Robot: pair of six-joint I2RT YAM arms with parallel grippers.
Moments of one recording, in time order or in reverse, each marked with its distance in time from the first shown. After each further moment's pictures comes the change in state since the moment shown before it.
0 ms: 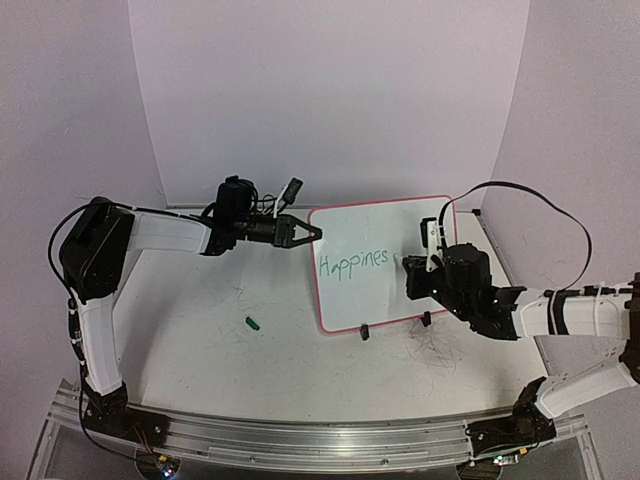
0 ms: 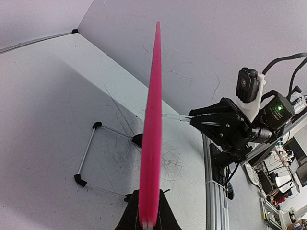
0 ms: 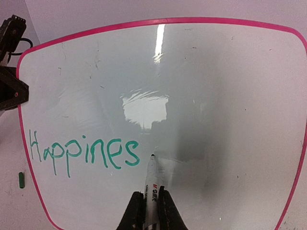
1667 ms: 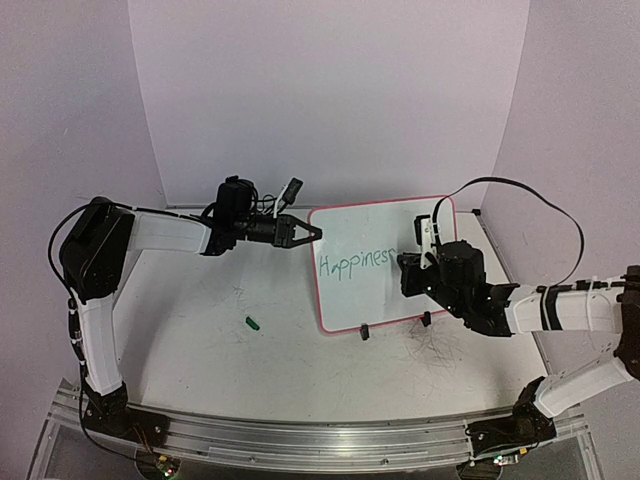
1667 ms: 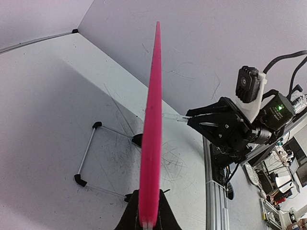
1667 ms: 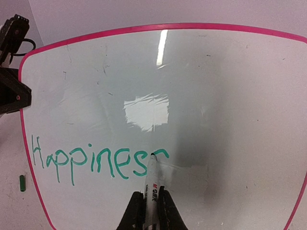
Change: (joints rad) left arm 0.000 0.000 0.000 0.000 0.000 -0.001; right arm 0.000 0.053 0.030 0.037 -0.009 -0.015
